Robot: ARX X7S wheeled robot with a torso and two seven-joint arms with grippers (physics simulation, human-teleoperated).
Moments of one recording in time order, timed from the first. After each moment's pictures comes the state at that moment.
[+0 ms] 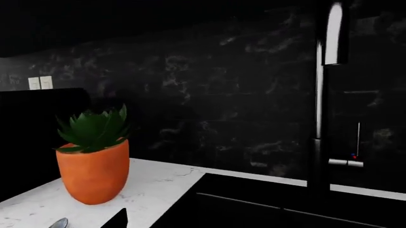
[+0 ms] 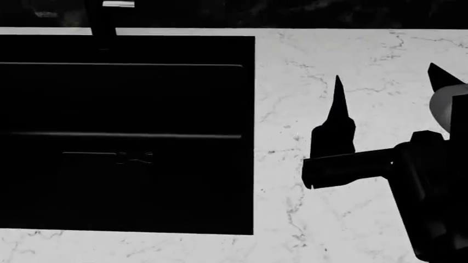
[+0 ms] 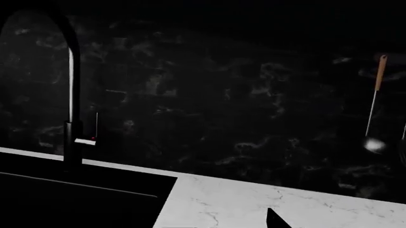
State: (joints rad) left arm -0.68 -0.36 -0.22 0.57 -0.17 -1.11 -0.19; right arm 0.76 0.31 0.28 -0.92 0.46 1.49 -0.06
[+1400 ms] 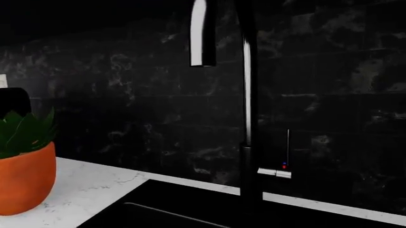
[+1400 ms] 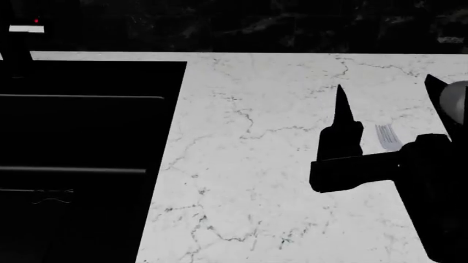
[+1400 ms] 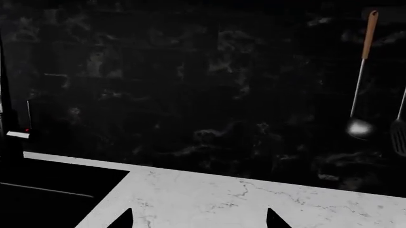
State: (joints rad) left arm -0.67 -0.37 -0.24 0.59 -0.19 -1.13 -0.20; right arm 0.79 0.39 0.38 -0.82 0.82 1.55 0.14
